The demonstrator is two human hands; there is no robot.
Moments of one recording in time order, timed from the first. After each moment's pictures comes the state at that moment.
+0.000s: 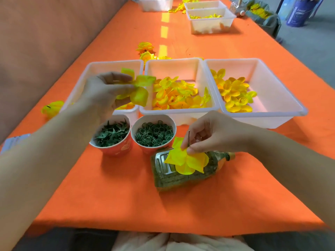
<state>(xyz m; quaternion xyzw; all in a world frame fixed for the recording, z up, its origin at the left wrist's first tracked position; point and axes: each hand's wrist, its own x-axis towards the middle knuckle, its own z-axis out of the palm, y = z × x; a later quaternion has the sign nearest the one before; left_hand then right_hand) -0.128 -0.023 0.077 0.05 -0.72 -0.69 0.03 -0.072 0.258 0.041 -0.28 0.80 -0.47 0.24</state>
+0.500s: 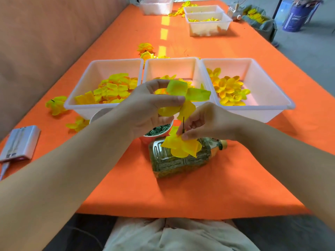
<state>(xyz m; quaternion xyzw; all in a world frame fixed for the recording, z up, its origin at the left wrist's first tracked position) -0.050 0.058 0.089 -0.03 -0.65 -0.74 -0.16 -0.062 0.254 0.041 -0.27 0.82 -0.47 0.20</state>
